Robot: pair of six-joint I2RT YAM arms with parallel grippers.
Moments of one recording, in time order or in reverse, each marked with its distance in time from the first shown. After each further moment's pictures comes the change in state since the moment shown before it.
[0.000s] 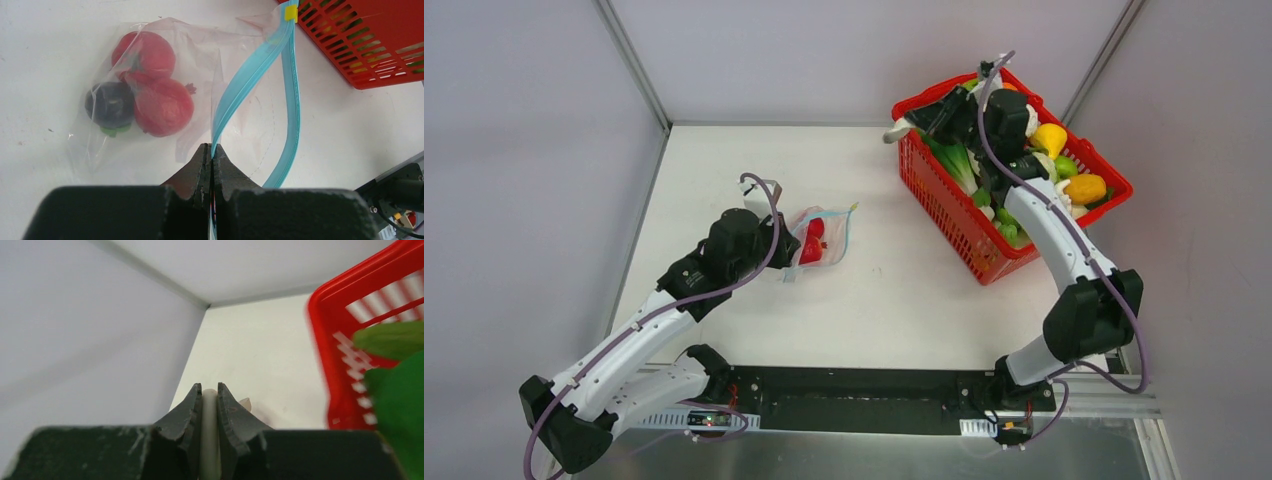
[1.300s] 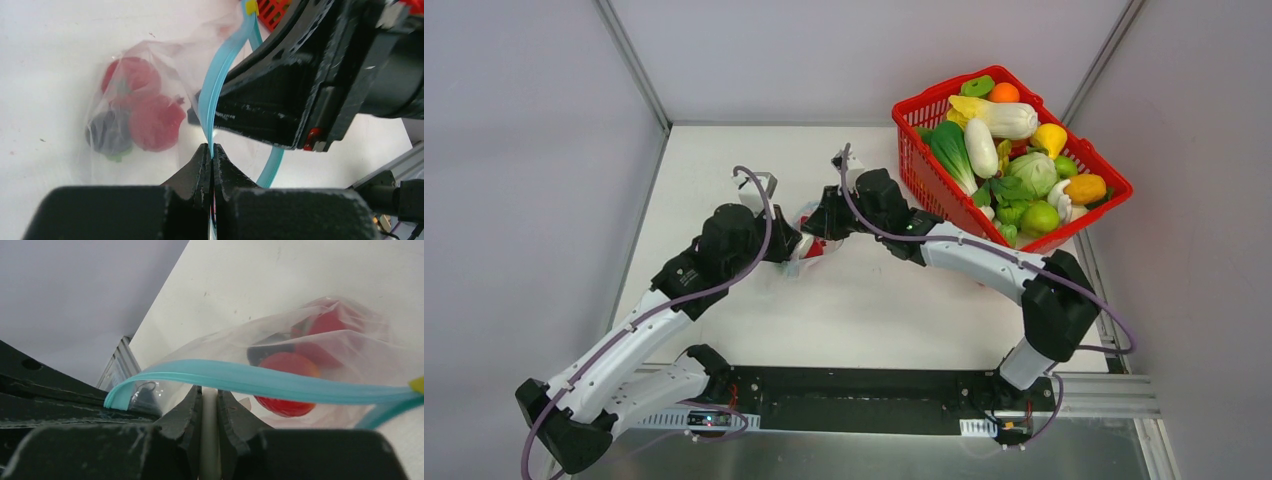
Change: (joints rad) left arm 0.000 0.014 0.053 -0.001 0.022 -0.031; right arm 0.587 0.067 -0.237 0.051 0.100 -0.164
